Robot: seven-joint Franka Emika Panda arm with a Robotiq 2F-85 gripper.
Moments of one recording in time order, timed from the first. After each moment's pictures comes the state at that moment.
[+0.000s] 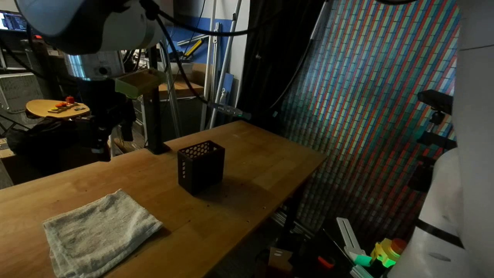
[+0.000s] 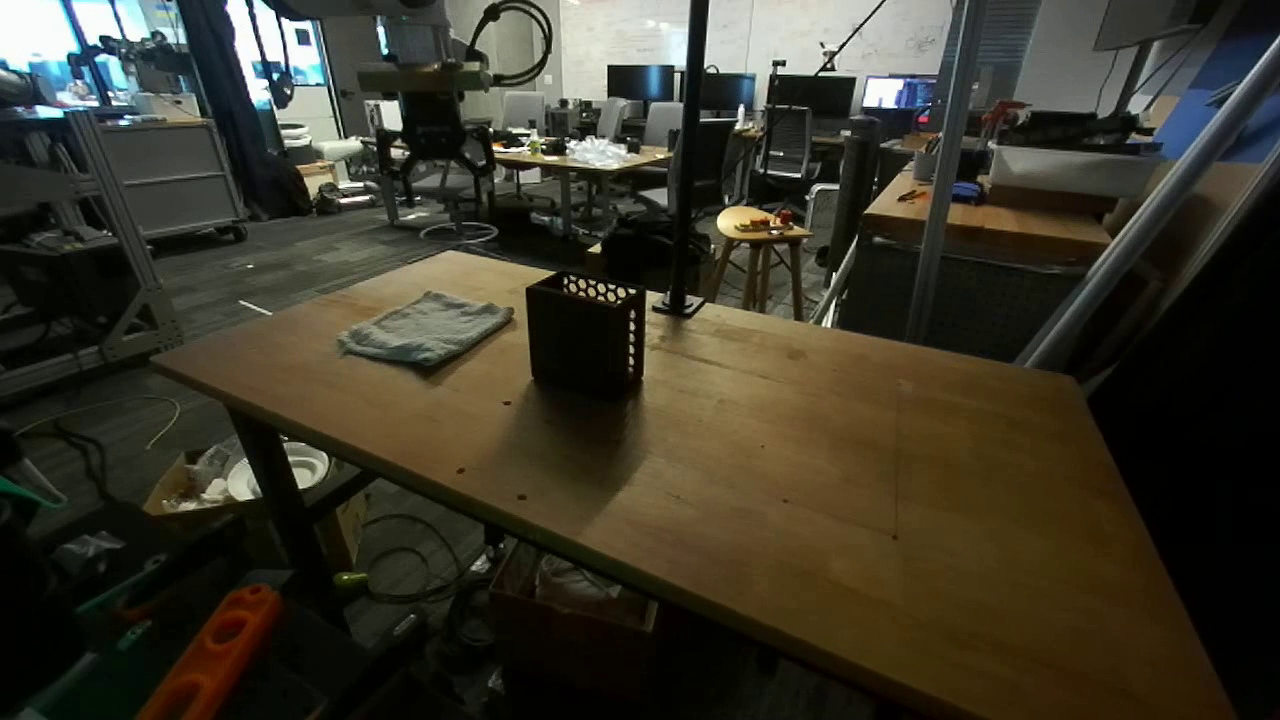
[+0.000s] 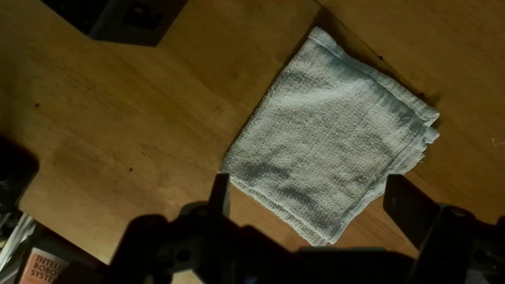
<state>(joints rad) 0.21 0.36 0.18 -1.71 -0.15 2.04 -0.25</state>
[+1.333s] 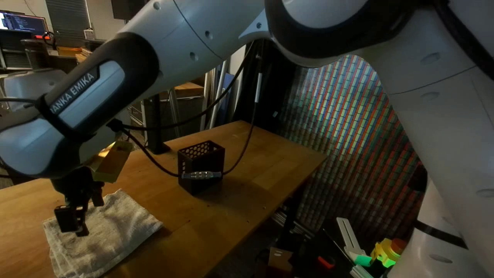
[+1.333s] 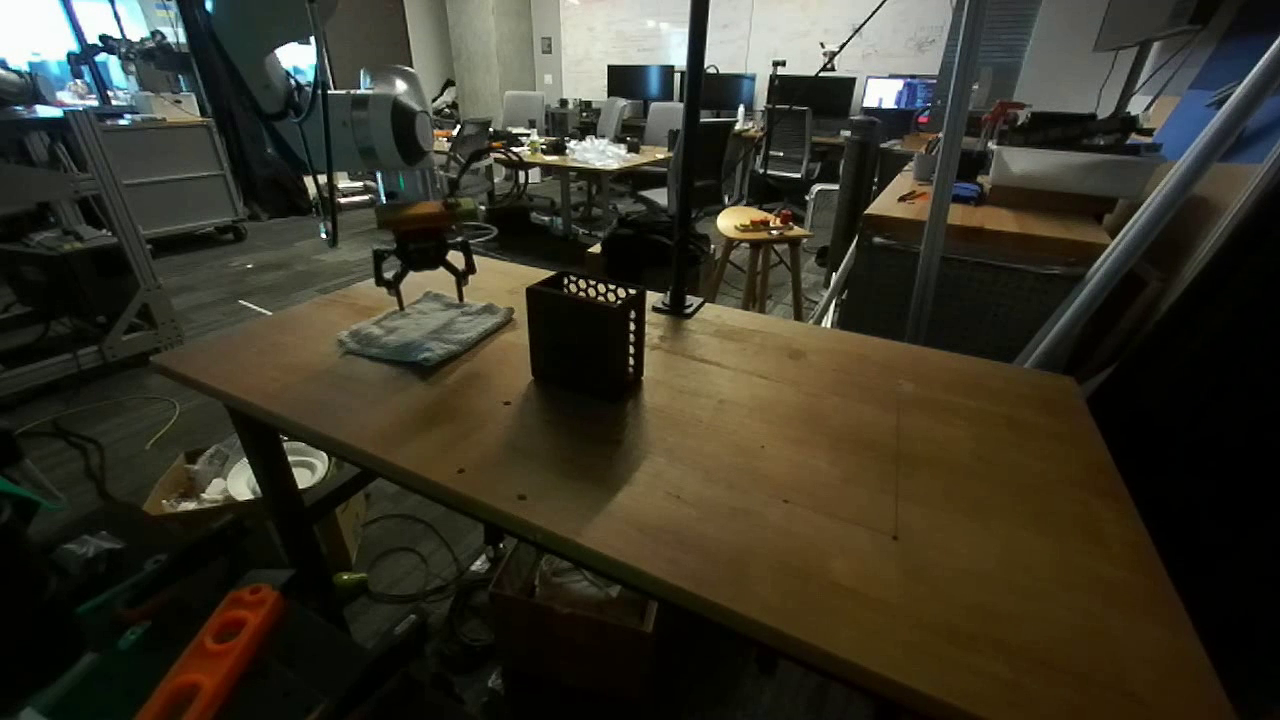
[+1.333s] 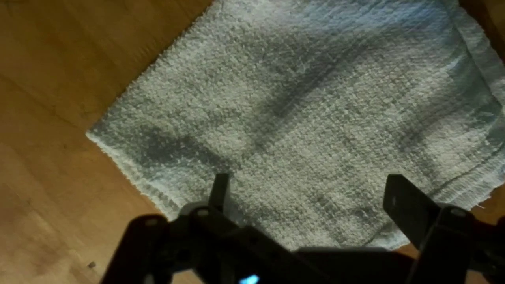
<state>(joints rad) 0.29 0.74 0.20 -1.57 -0.25 2.25 -0.35</state>
